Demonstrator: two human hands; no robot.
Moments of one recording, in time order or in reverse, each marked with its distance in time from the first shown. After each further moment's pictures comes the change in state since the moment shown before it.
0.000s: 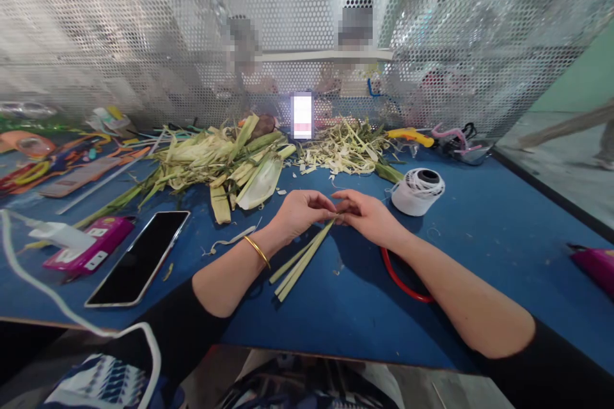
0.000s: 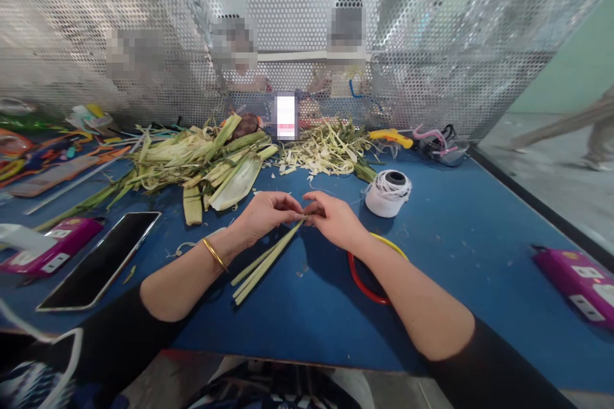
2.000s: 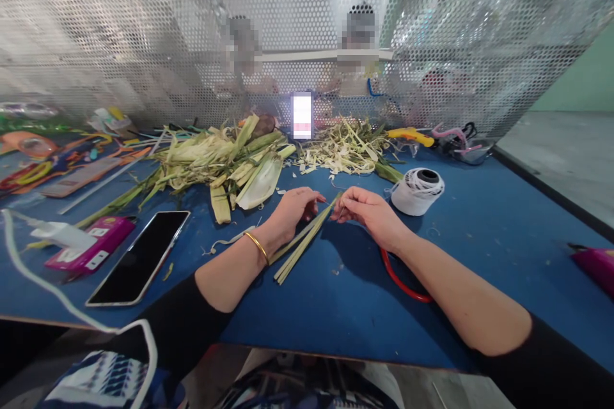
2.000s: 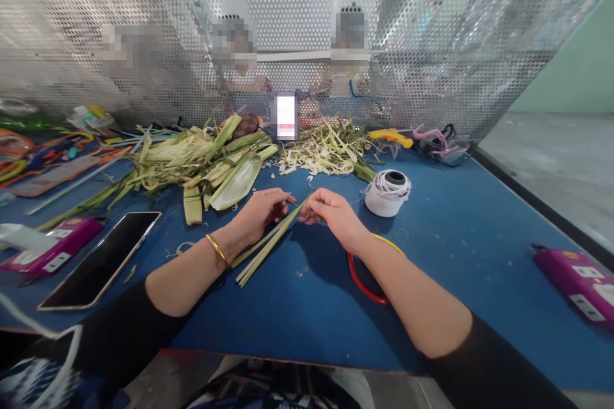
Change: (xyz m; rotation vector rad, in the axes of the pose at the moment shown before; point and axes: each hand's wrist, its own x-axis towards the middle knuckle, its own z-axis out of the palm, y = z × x) left_hand 0.008 -0.007 -0.001 -0.199 0.152 -0.131; right_hand -0.003 -0.020 0.006 0.384 0.077 0.085
